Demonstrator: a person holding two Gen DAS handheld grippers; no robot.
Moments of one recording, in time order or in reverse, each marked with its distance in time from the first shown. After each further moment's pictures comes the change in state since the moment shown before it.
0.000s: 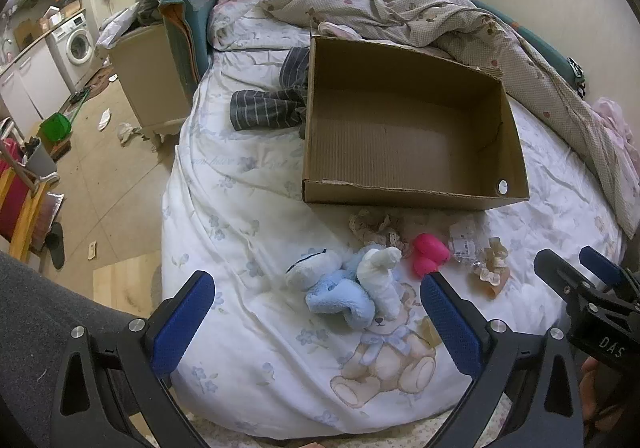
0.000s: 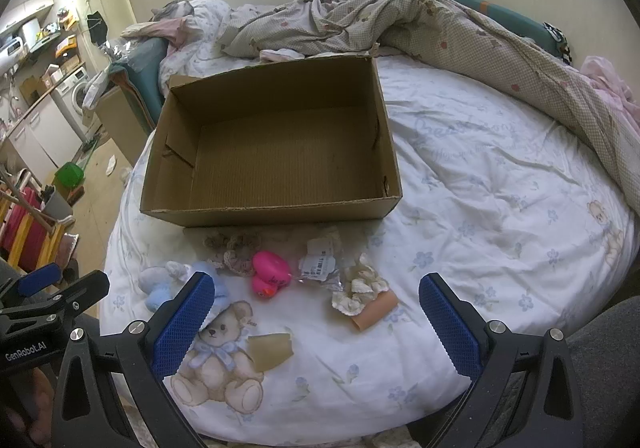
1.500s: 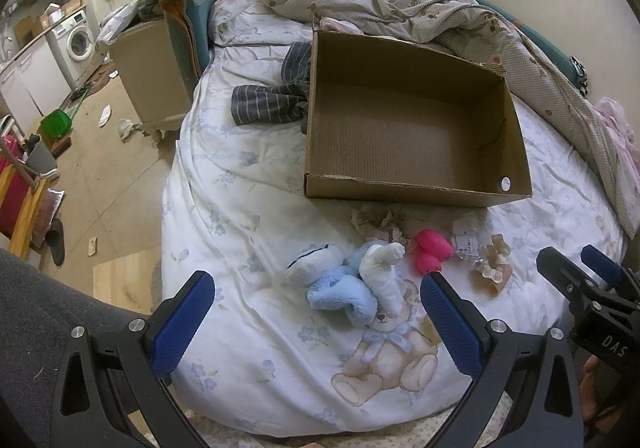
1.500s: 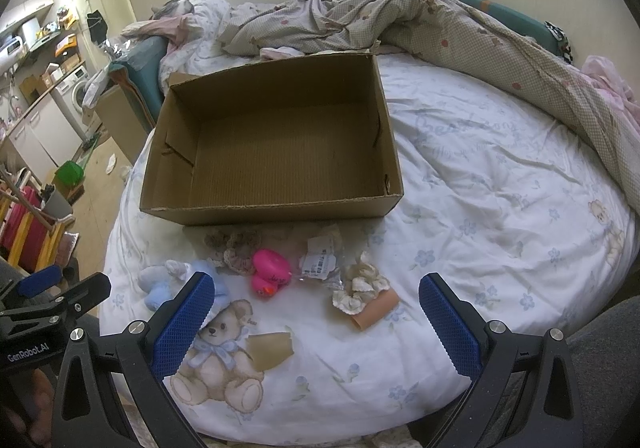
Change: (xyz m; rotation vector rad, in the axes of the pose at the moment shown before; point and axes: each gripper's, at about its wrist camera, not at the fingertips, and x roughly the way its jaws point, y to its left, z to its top) left arm 0.005 0.001 -0.003 -0.009 0.016 0.002; right arm 0.002 0.001 -0.002 -0.003 0.005 0.003
